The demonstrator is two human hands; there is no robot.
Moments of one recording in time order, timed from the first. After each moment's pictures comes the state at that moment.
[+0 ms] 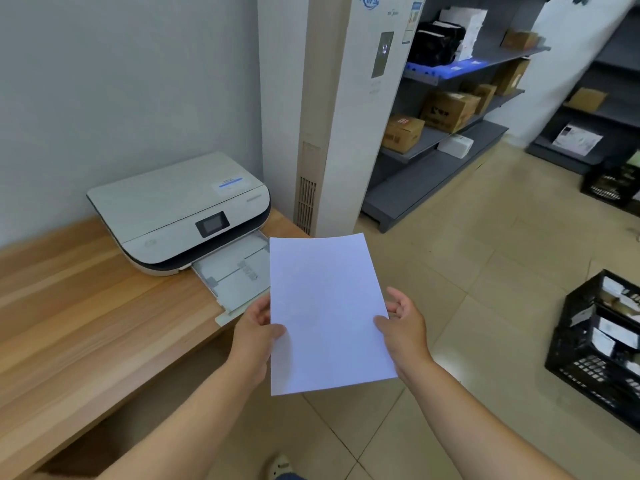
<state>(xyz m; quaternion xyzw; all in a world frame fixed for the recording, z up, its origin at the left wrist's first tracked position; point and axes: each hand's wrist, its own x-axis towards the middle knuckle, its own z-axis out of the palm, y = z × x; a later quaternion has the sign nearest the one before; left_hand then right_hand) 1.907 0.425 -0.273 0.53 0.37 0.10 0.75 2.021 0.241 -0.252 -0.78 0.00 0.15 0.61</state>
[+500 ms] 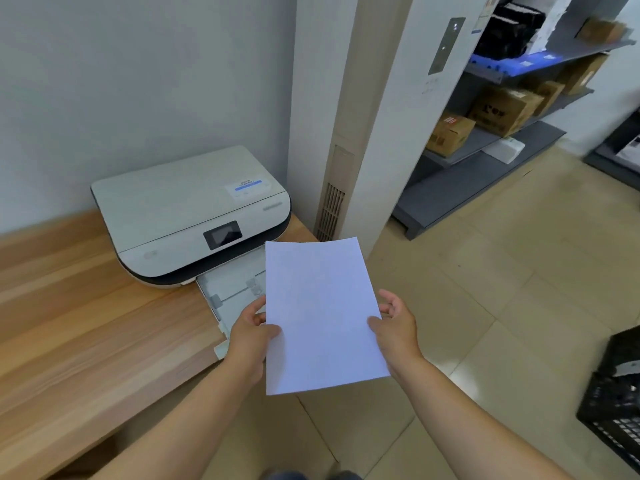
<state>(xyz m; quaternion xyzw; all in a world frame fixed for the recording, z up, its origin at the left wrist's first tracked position) 2.000 0.505 -0.298 0.45 0.44 0.14 0.76 2.139 0.343 -0.276 -0.79 -0.03 0.23 0.57</state>
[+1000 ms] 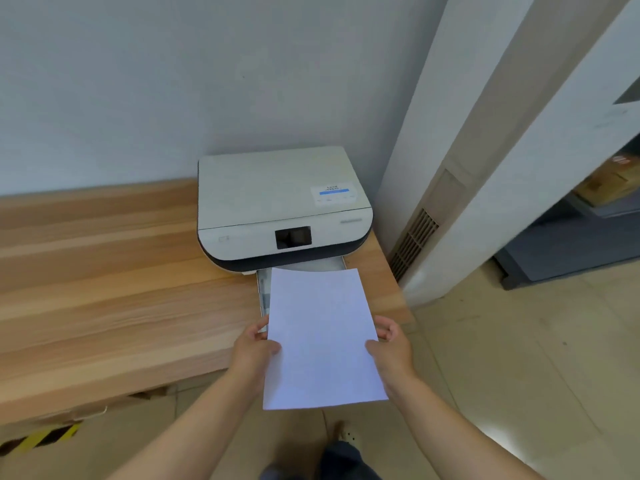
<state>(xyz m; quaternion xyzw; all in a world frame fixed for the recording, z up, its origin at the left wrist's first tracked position) 2.004 0.552 -0.329 0.32 0.59 0.22 0.70 2.191 0.449 -0.332 -0.76 -0.08 0.42 0.49</state>
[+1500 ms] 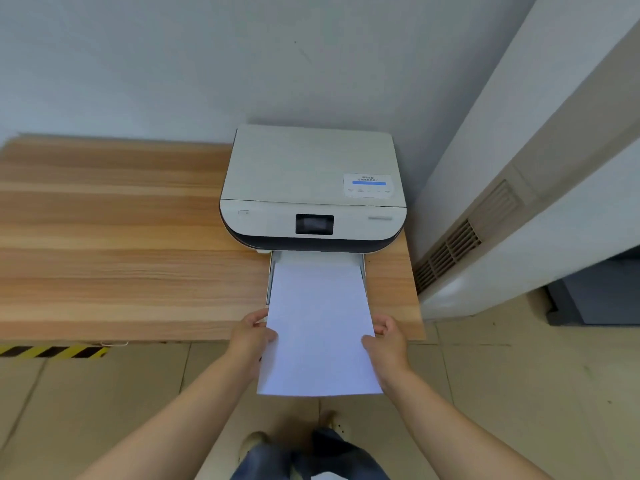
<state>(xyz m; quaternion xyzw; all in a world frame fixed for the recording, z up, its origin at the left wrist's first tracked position) 2.029 0.553 -0.356 0.22 0.66 0.25 0.68 2.233 0.485 -0.360 -0.75 -0.14 0.49 0.41</state>
